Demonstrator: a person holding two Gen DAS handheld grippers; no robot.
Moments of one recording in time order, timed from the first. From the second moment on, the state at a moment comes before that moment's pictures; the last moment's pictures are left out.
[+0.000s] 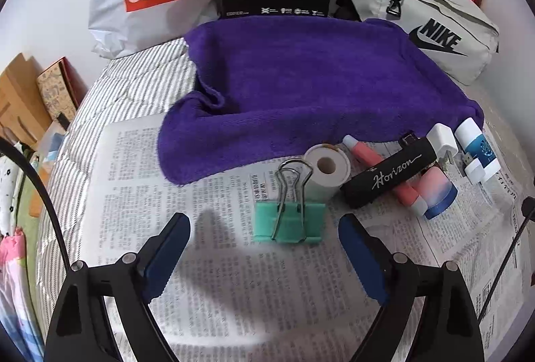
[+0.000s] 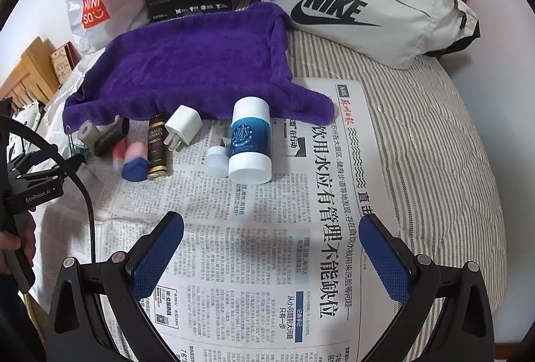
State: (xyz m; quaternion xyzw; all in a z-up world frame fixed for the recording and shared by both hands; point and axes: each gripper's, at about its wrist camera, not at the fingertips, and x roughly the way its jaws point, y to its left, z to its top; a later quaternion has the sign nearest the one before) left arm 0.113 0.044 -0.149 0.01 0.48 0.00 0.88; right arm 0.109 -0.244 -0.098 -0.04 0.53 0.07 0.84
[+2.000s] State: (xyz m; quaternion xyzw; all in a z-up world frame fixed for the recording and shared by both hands) left arm 0.104 0.045 -0.149 0.01 0.46 -0.04 0.89; right arm 0.189 -0.236 -0.139 -0.01 0.52 0.14 0.84
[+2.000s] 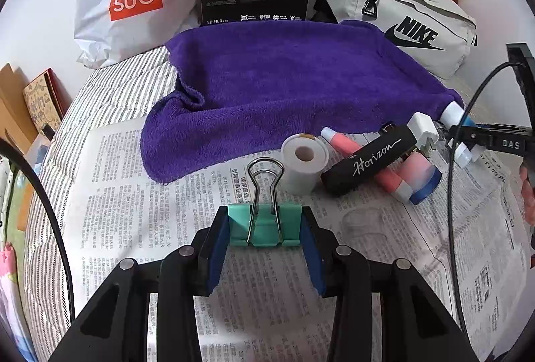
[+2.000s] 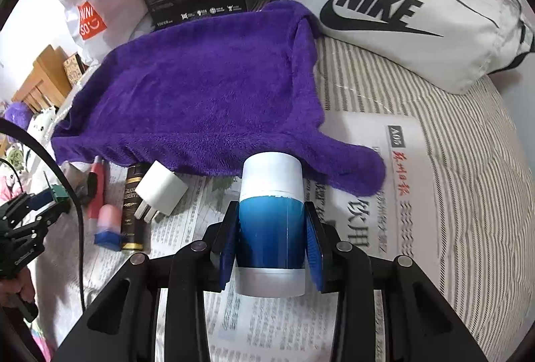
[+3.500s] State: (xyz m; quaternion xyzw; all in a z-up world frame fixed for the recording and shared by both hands) left arm 0.143 0.051 -0.082 0.01 0.43 -0.04 0.90; right arm 0.208 -0.225 -0.102 0.00 0.49 0.18 0.85
